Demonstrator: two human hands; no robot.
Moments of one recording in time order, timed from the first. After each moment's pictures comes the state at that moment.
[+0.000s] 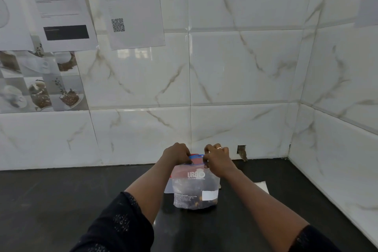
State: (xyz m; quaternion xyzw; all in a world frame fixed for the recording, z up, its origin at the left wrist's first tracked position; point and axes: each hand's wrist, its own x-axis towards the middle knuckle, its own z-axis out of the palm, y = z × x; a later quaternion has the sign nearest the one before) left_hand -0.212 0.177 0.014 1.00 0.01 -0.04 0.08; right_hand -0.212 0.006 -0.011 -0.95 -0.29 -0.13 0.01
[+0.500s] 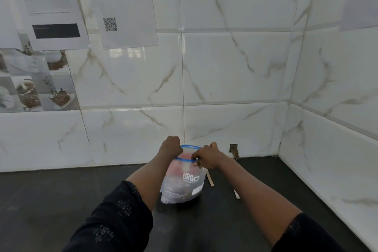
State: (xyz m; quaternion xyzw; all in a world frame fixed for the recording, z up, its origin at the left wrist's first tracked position) left_hand -0.202 0.167 0.019 0.99 0.08 0.06 0.14; right_hand -0.218 0.008 0.023 -0.94 -0.34 0.00 0.00
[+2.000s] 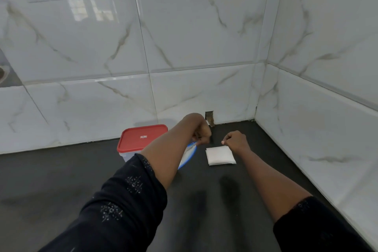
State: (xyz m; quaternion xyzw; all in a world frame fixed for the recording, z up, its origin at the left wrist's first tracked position) left_hand -0.164 -0.016 0.017 0.90 -0.05 -0.43 -0.04; right_hand -0.176 -0.161 -0.078 -0.91 0.05 0.01 0.40
